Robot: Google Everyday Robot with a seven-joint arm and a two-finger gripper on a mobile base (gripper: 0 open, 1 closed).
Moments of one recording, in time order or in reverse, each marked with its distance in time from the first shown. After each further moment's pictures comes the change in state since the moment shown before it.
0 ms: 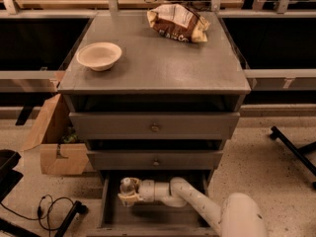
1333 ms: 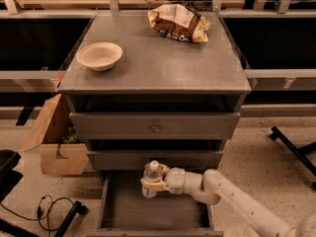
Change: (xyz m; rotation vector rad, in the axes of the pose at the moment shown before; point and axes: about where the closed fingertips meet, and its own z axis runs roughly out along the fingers) arm -0.162 0.021 -0.130 0.127 -0.044 0.065
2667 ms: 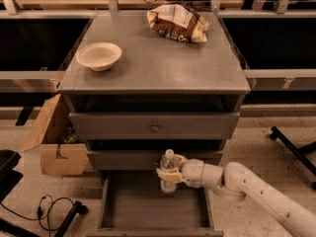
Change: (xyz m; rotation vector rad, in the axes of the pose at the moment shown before) arm -0.071 -0.010 -0.063 0.182 0.131 0.024
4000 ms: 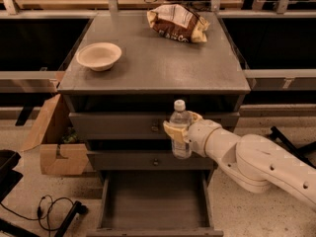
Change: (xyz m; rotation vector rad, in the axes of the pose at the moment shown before) arm -0.223 0.001 -0.063 0.520 0.076 -0.023
